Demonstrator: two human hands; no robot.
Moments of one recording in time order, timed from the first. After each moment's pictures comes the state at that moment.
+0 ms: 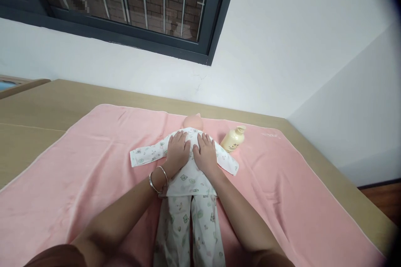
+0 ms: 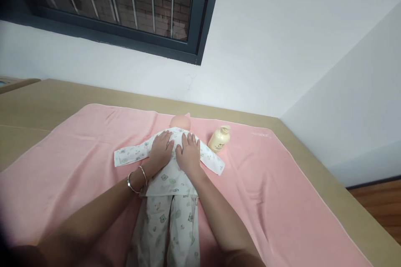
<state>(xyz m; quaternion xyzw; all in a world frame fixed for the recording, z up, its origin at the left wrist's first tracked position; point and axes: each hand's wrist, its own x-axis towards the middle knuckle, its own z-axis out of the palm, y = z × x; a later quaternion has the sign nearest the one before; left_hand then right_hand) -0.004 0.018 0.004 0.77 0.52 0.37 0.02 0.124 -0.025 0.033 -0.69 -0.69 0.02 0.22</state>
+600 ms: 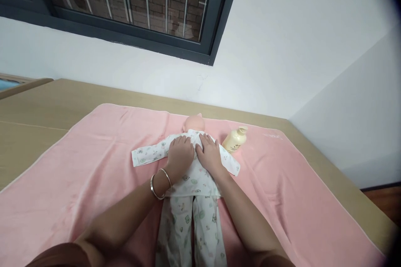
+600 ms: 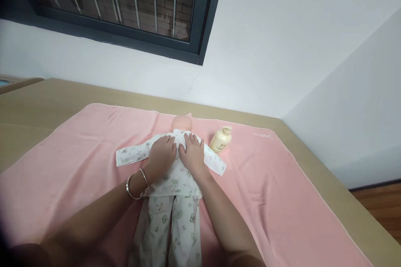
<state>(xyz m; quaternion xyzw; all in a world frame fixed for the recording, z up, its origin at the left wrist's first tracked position) -0.002 -0.012 0.041 0.80 0.54 0.26 -0.05 0.132 -0.028 0.045 -0.68 -0.70 0.04 0.22</state>
